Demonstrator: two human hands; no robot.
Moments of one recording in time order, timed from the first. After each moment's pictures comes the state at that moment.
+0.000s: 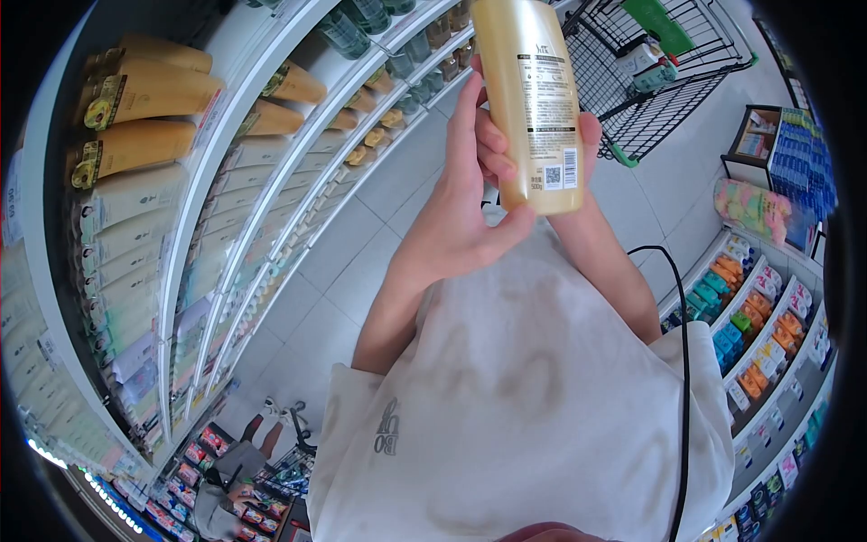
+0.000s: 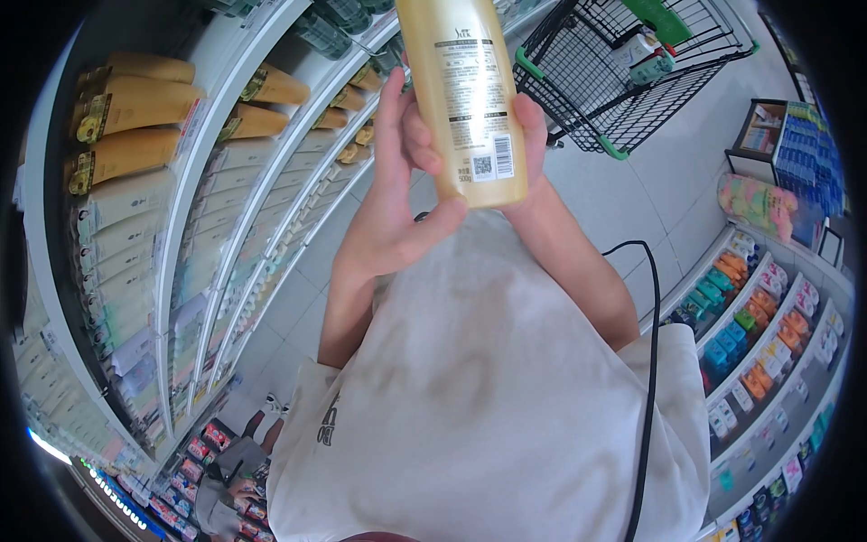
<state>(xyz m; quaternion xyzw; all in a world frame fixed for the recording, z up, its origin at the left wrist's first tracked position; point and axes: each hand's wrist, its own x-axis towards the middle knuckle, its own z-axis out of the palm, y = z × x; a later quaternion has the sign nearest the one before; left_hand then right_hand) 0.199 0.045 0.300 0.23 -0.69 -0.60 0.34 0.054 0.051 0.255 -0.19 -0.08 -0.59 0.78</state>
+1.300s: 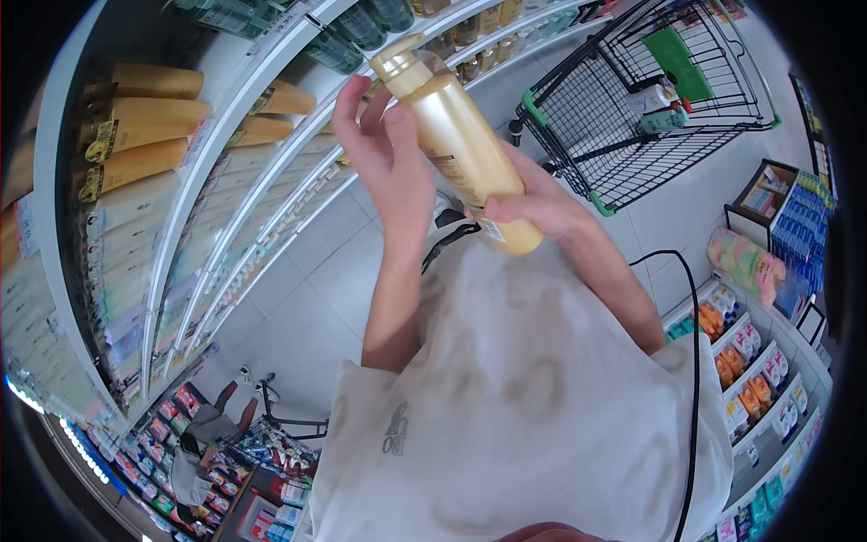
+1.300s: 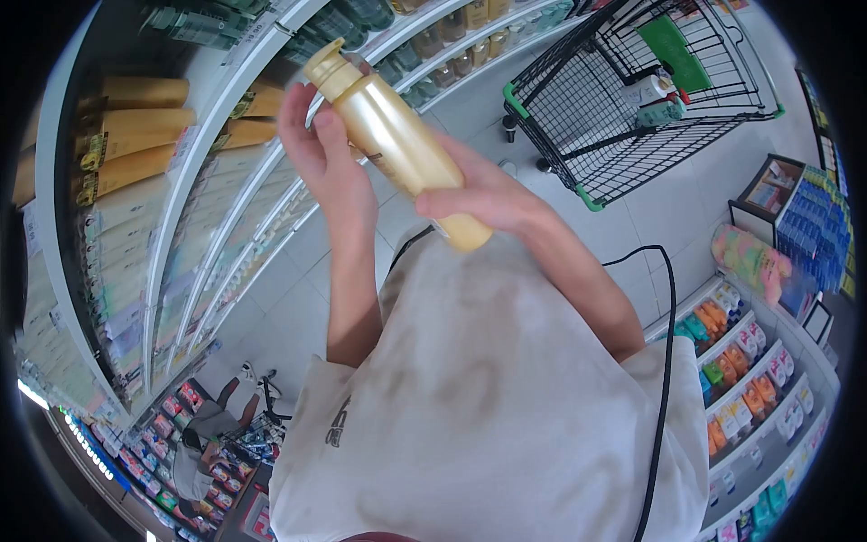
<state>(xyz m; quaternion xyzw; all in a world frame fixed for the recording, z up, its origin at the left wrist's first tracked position) 0.096 -0.017 0.289 0.47 -0.46 -0.40 0.63 -0.050 0.030 0.270 -0.36 0.31 -0.40 0.79</state>
